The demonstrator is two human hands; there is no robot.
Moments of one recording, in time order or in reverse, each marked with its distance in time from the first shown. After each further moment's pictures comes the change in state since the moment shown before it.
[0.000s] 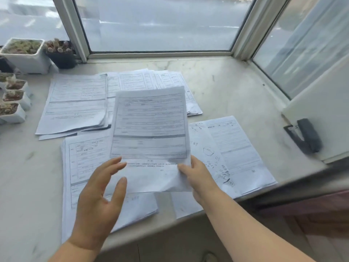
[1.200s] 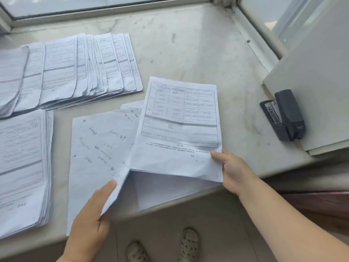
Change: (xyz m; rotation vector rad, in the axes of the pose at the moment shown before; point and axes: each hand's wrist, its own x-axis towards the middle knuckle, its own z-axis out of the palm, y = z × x) left_hand -0.069 0.030 0.231 0.385 -0.277 -0.224; right_hand 0.099 0.041 -0.321 0.401 -0.119 0.314
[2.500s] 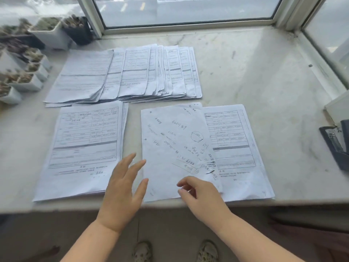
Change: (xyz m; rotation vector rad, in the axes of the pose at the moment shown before) left_hand 0.002 -0.008 -0.070 0.052 0.142 0.049; right_hand -0.046 0.095 0.138 -1.152 -0.276 -0.459
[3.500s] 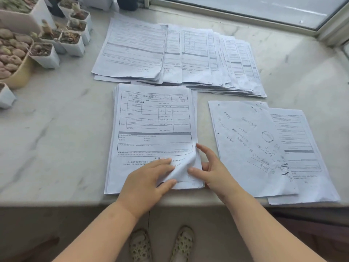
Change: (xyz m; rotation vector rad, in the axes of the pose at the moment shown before) left_hand -0.006 -0.182 -0.084 -0.159 -0.270 -0.020; right_hand 0.096 -0.110 0.154 0.447 -0.017 0.202
